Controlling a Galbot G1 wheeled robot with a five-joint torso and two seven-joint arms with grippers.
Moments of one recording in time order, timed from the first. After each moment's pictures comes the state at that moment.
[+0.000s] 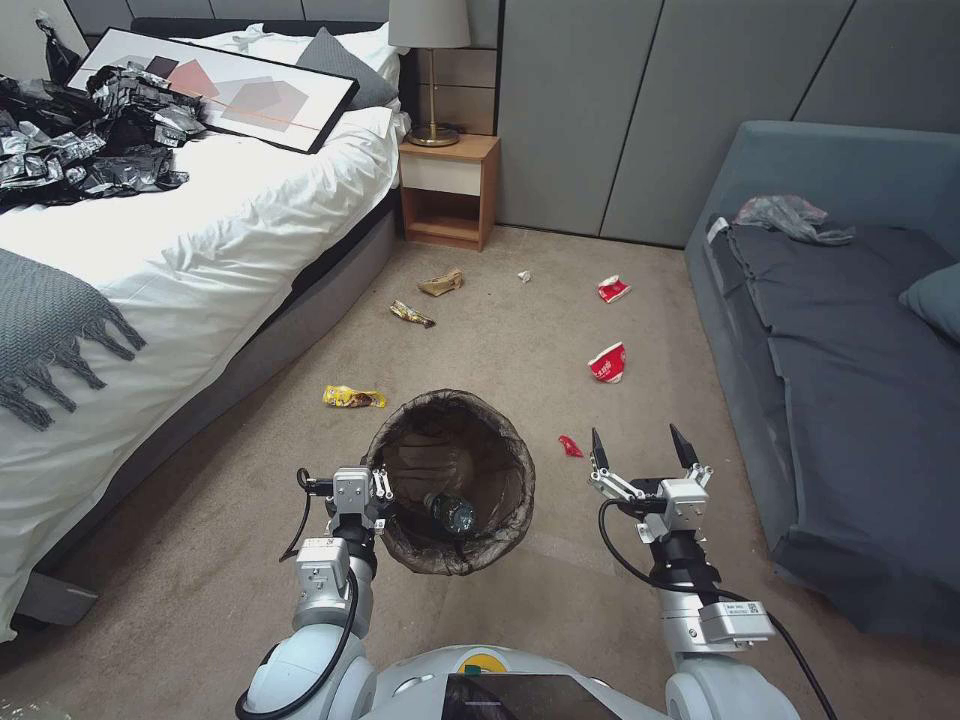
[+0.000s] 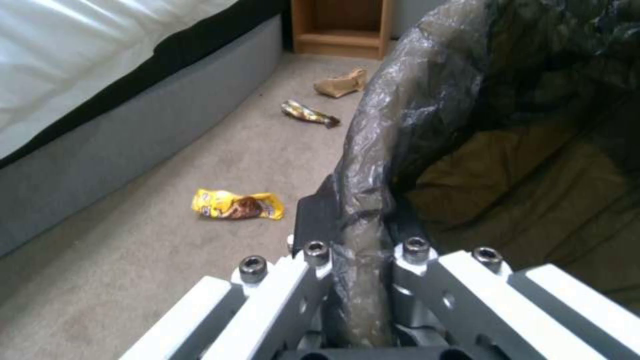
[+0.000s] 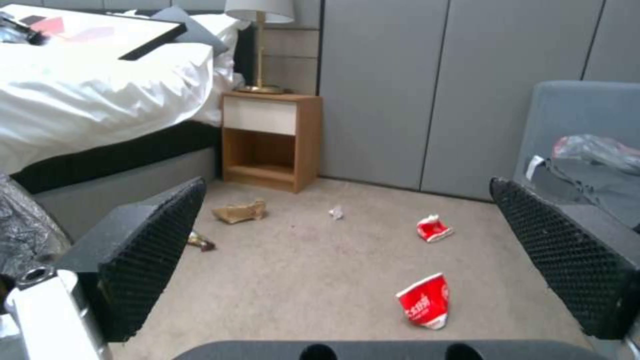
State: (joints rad) left arm 1.77 -1.47 -0.28 -2.39 0.00 0.33 -0.28; right arm -1.87 1.61 0.58 2.32 -0.04 0.23 -0.08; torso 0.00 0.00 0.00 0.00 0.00
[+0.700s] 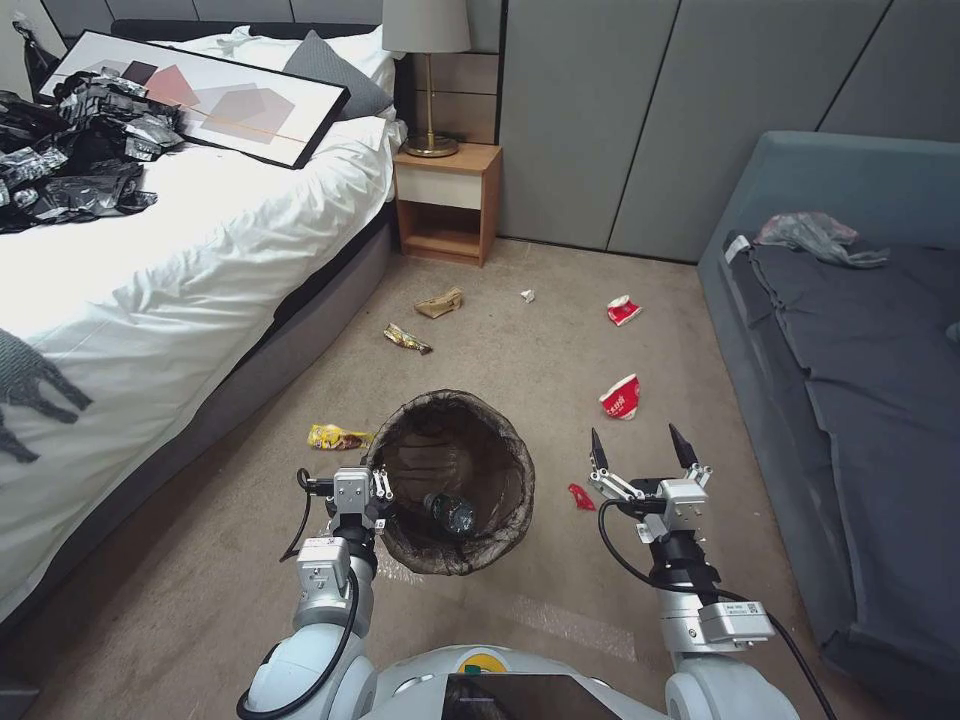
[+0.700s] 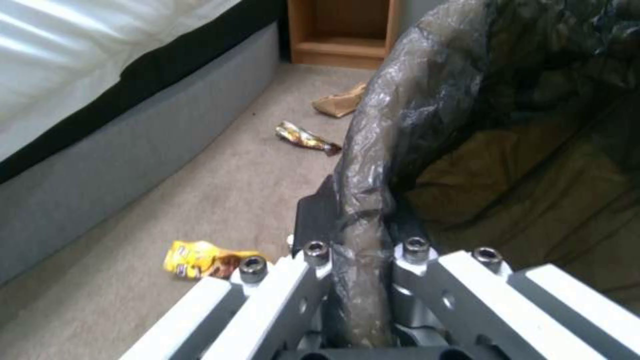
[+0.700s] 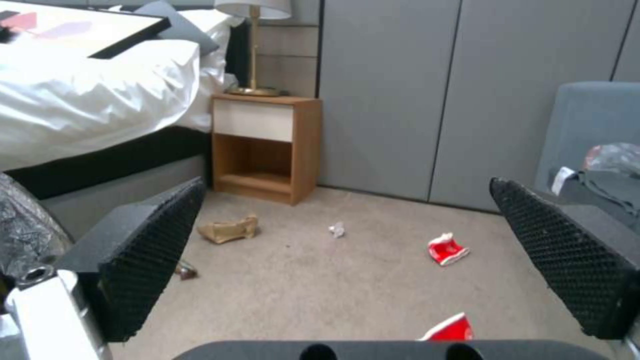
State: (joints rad) left arm 1.77 -1.47 -0.28 -2.39 0.01 0.33 -0.28; right arm -1.87 1.61 0.58 2.32 -0.04 0.24 -0.08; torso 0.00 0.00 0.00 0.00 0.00
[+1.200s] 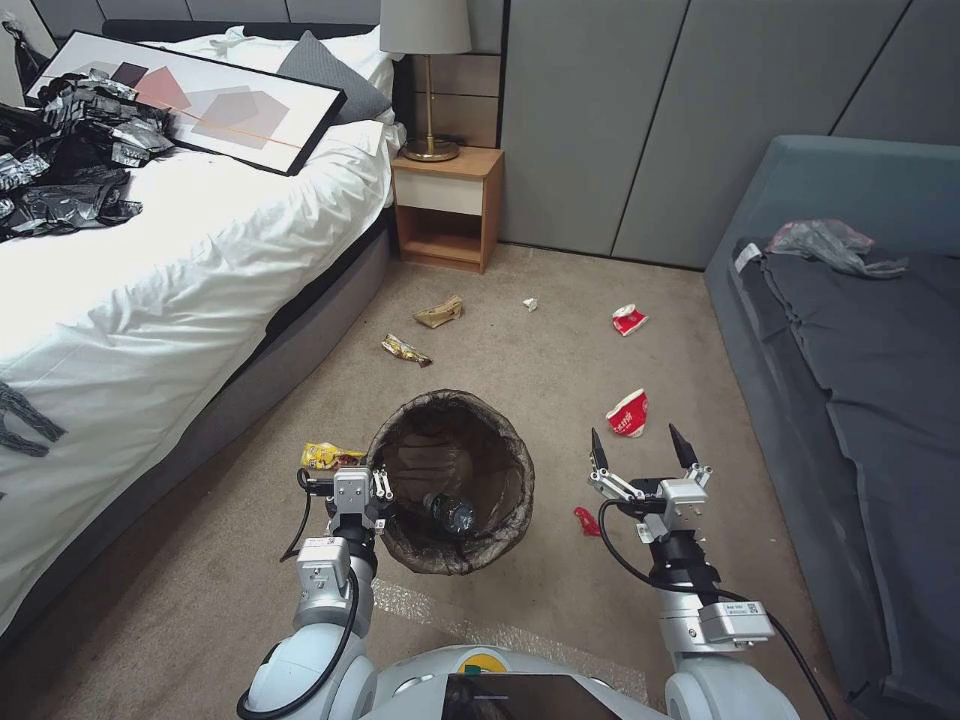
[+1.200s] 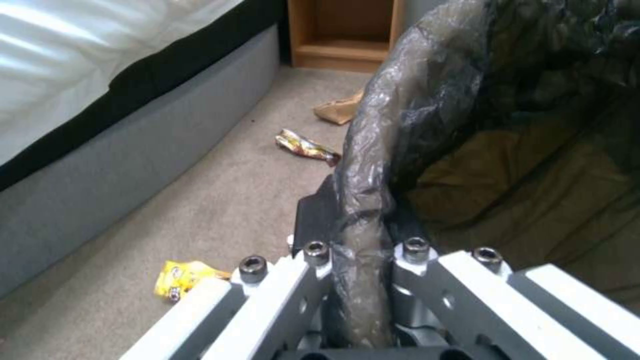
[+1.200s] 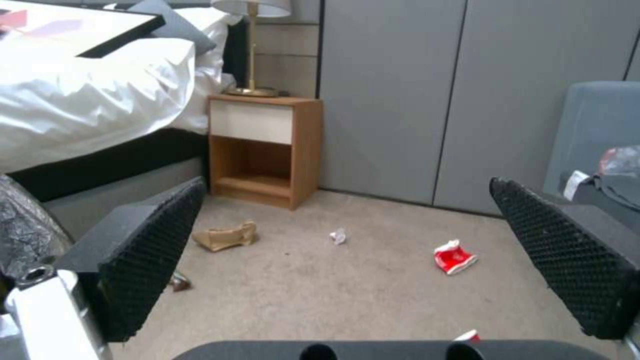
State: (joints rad) left arm 1.77 -1.47 -0.28 -2.38 0.01 0.33 -0.28; right arm -1.87 1.61 0.58 2.32 -0.03 0.24 -0.08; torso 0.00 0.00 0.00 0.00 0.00
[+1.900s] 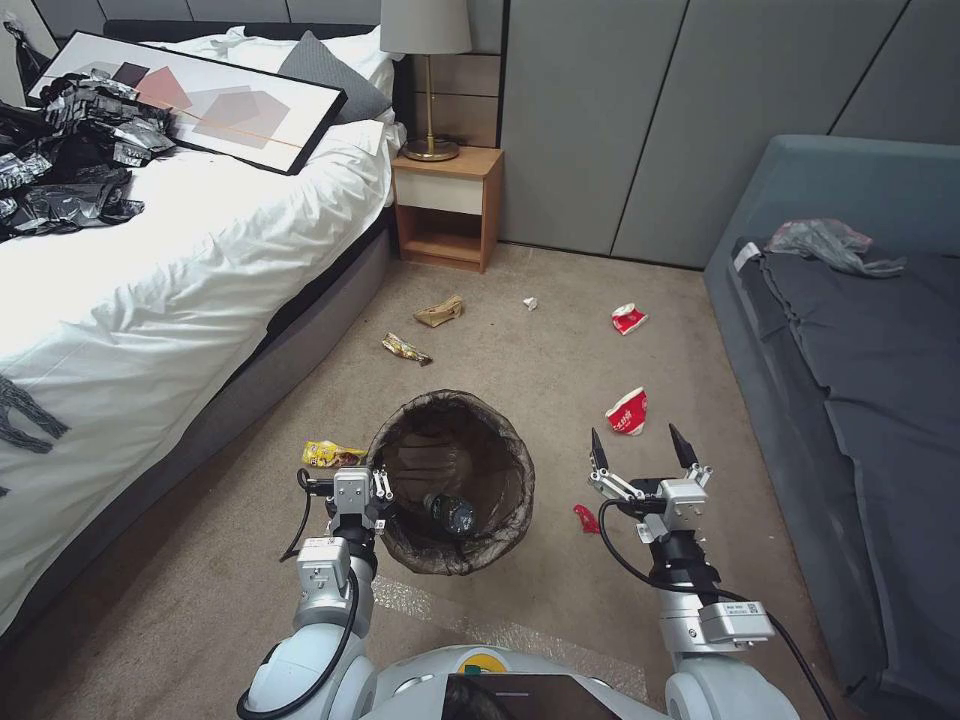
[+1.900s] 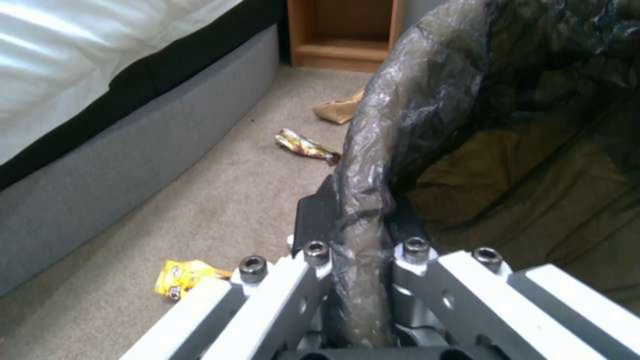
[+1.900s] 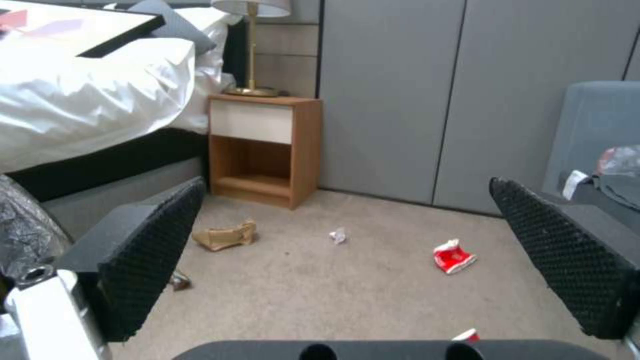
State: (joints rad) left arm 1.77 -1.47 -0.28 -2.38 0.01 0.33 -0.28; right arm -1.87 1.61 0.58 2.32 -0.03 0.24 -0.08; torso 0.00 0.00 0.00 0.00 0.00
